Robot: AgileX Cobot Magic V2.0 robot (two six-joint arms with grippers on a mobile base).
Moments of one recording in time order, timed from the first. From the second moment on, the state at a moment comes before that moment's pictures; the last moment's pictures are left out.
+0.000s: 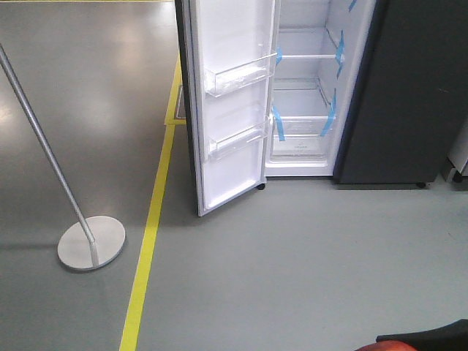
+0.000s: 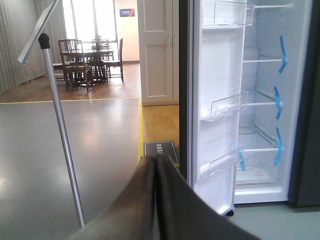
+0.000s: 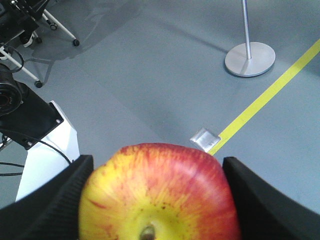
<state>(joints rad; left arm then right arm) -0.01 -0.01 0.02 0.06 0.04 -0.12 0.25 0.52 -0.55 0.85 1.03 -0.63</state>
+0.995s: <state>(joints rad) -0.01 -0.01 0.02 0.06 0.04 -0.12 0.25 0.52 -0.55 0.85 1.03 -0.63</state>
